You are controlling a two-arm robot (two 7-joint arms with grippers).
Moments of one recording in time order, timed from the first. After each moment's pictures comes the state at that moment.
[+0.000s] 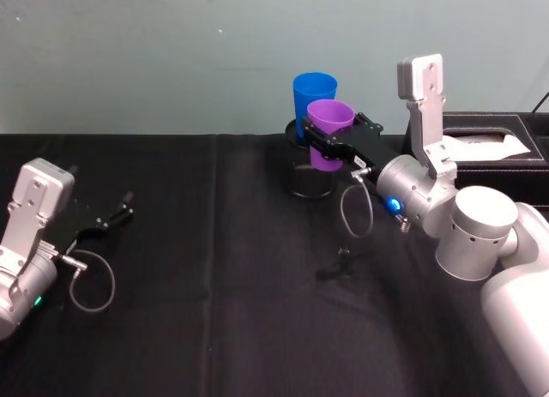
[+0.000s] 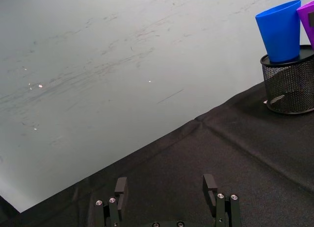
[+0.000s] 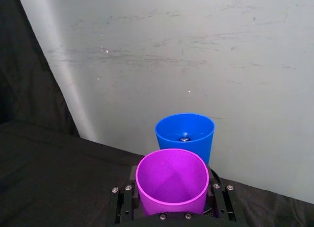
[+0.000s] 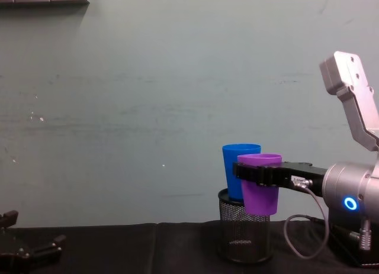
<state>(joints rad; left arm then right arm) -0.20 0.60 0.45 -1.41 -0.25 -0.12 0.03 0.49 0.15 -0.31 -1.18 0.30 0.10 0.28</state>
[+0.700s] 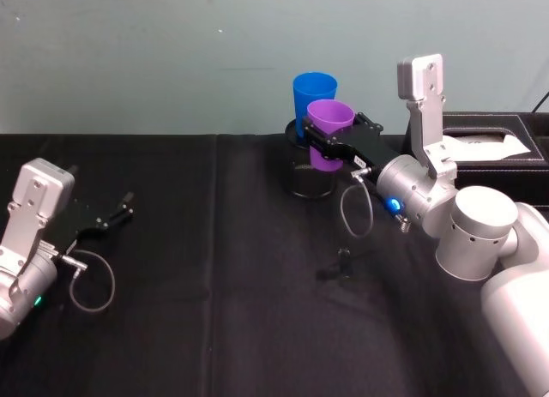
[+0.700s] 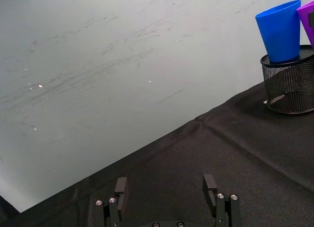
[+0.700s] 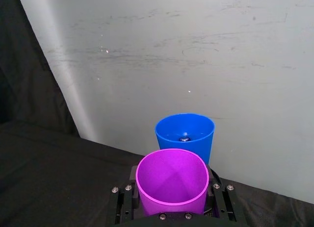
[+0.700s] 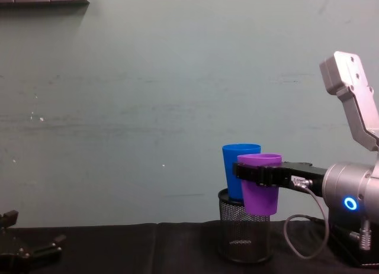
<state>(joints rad) -0.20 0.60 0.45 -1.41 -0.25 -0.12 0.03 0.49 0.15 -0.31 -1.18 0.30 0.10 0.28</state>
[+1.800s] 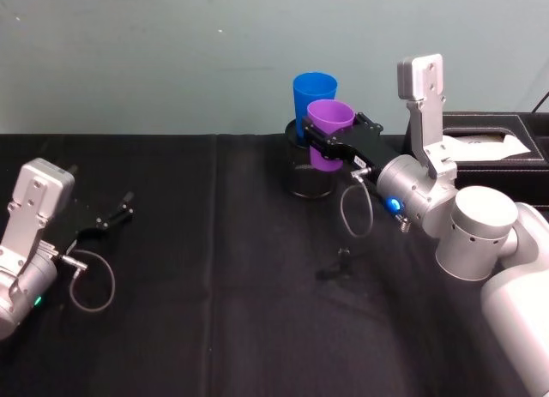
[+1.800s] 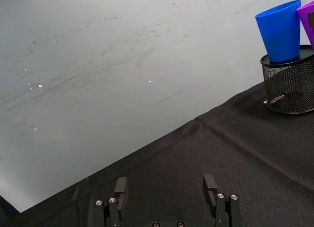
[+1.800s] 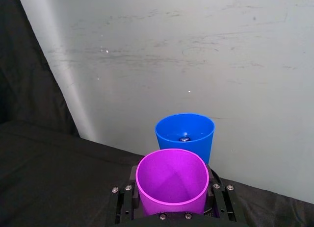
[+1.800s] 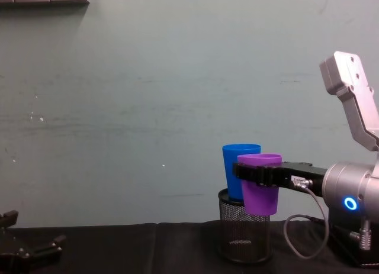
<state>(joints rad) -0.20 0.60 0.45 -1.41 -0.25 -0.12 0.03 0.49 0.15 -0.31 -1.18 0.30 0.10 0.28</state>
